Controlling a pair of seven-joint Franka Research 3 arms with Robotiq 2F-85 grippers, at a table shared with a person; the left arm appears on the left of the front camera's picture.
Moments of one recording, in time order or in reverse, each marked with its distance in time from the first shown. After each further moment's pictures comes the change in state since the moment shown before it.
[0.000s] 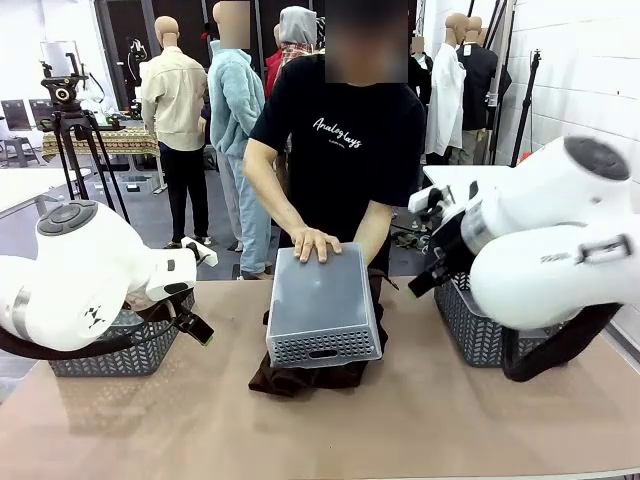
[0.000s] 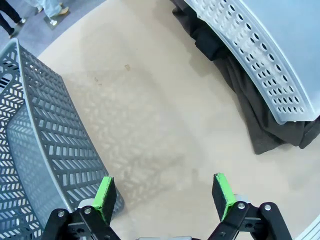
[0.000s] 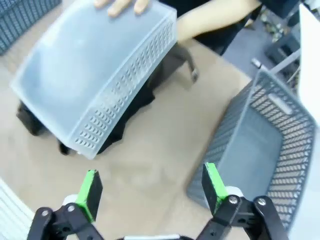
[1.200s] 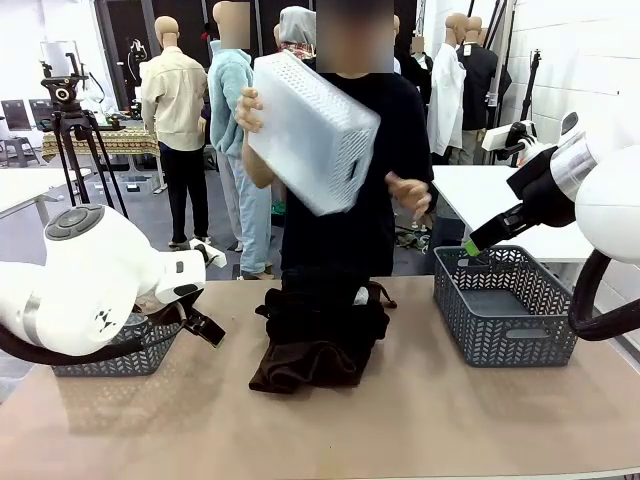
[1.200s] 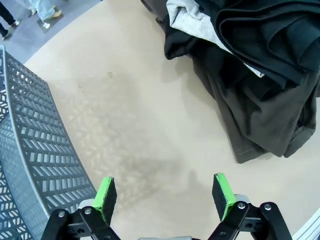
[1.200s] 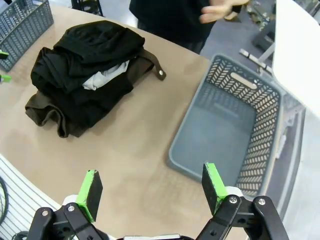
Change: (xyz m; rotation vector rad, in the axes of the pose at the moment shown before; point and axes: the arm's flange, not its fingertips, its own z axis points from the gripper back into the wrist) left arm 0.005 -0.018 -0.003 -0.041 -0.023 0.026; right arm -0.010 -0.042 0.092 -0.026 0.002 -0.099
